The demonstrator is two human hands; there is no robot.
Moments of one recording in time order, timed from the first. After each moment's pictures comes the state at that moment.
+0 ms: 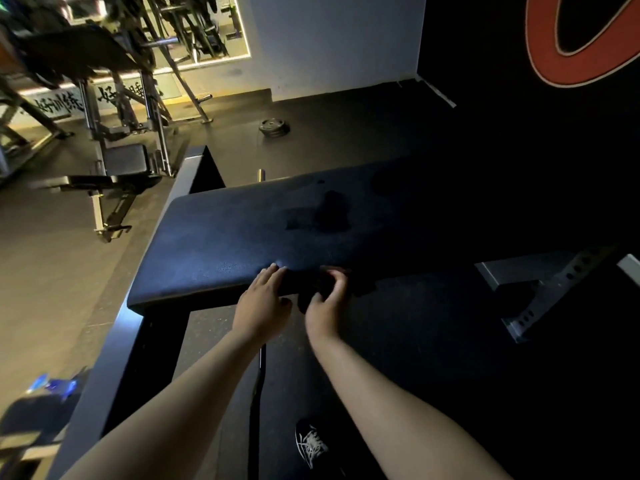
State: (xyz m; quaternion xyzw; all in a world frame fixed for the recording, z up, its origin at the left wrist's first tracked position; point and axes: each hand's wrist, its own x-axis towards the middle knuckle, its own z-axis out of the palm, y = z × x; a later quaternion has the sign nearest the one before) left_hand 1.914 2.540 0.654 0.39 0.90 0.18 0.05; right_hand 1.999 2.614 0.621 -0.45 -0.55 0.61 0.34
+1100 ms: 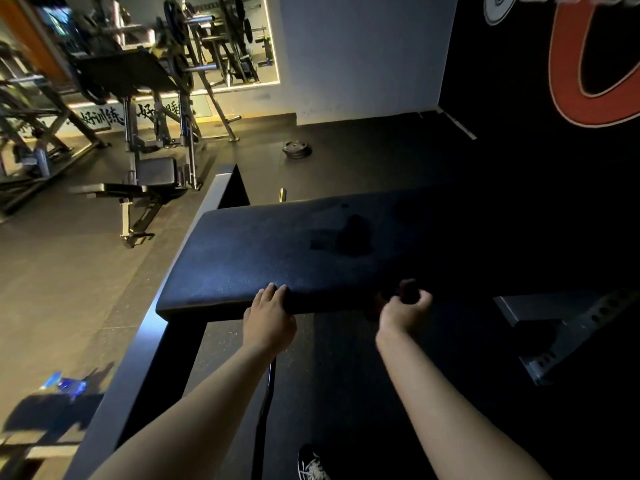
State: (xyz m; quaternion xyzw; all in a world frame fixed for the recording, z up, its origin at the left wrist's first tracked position) left_hand 1.903 2.522 0.660 0.31 0.94 0.14 0.06; right_hand 2.025 2.696 0.644 -0.60 -0.38 0.57 0.42
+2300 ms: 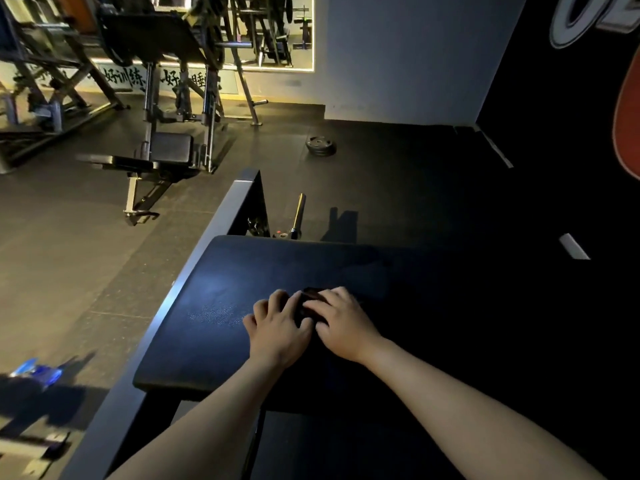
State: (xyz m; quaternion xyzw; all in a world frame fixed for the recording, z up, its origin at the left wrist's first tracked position) left_hand 1.764 2.597 0.674 0.23 0.95 0.18 0.09; right_hand 1.828 2.743 0.665 -0.02 -0.97 0.20 0.09
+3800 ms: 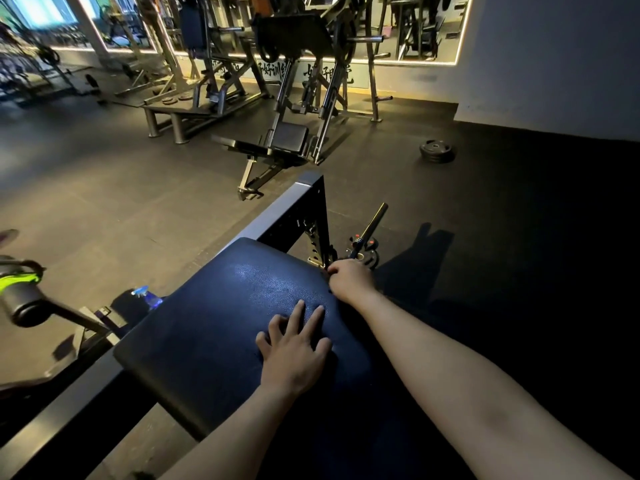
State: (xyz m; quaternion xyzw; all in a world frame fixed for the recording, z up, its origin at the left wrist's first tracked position) left_hand 1.775 2.737 0.668 0.05 0.99 0.12 0.09; right_hand 1.668 2.884 0.696 -0.08 -0.94 0.31 -0.07
